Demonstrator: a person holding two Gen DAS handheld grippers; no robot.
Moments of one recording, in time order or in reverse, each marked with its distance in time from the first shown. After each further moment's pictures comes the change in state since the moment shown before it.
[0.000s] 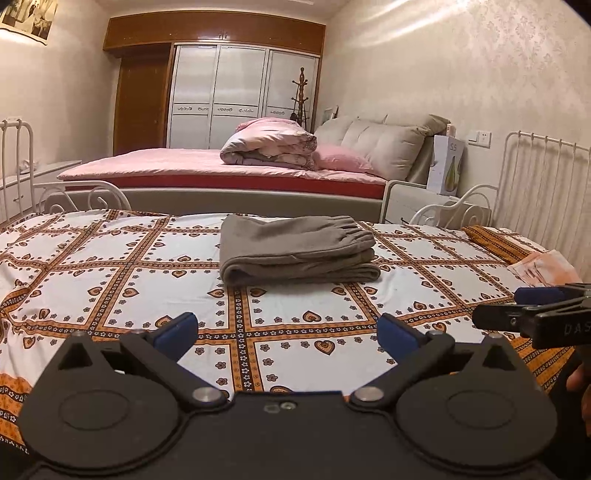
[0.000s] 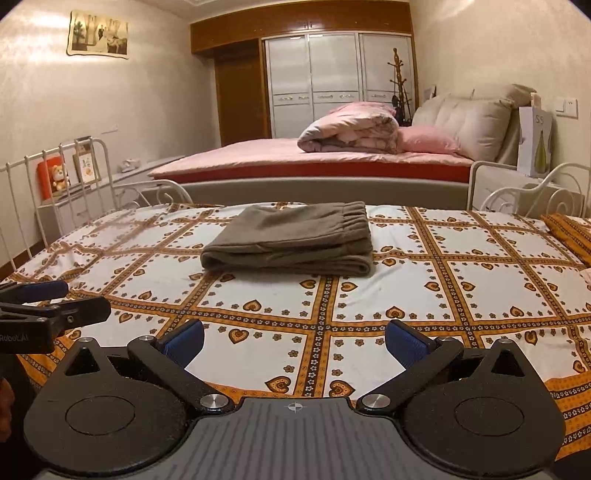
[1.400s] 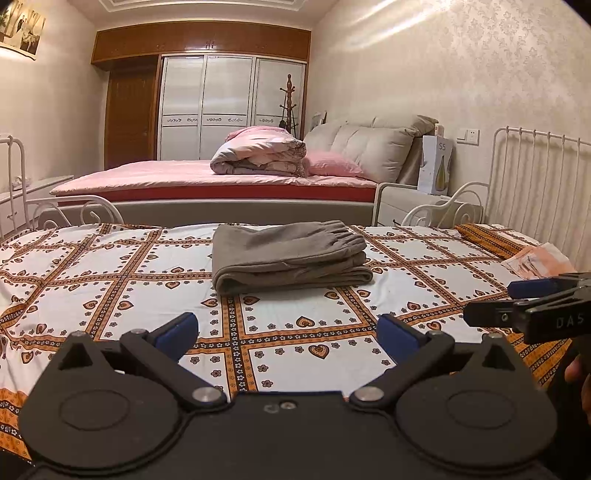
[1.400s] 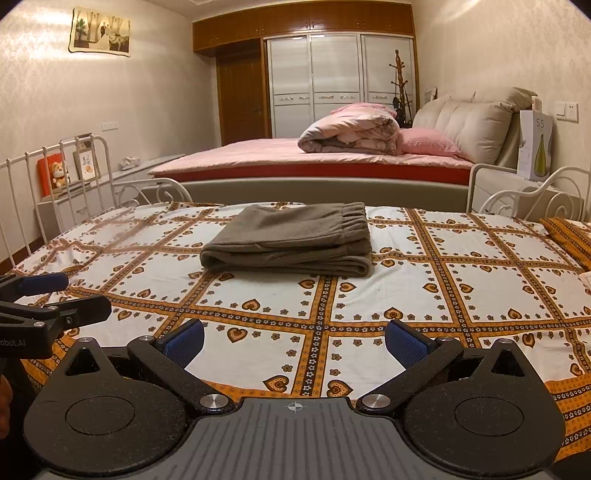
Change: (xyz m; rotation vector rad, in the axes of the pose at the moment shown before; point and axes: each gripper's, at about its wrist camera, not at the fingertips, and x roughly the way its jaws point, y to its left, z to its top) left arm -0.003 -0.003 -0.001 0.044 -0.024 -0.021; right arm -0.001 -0.002 0.000 -0.011 0.001 0.001
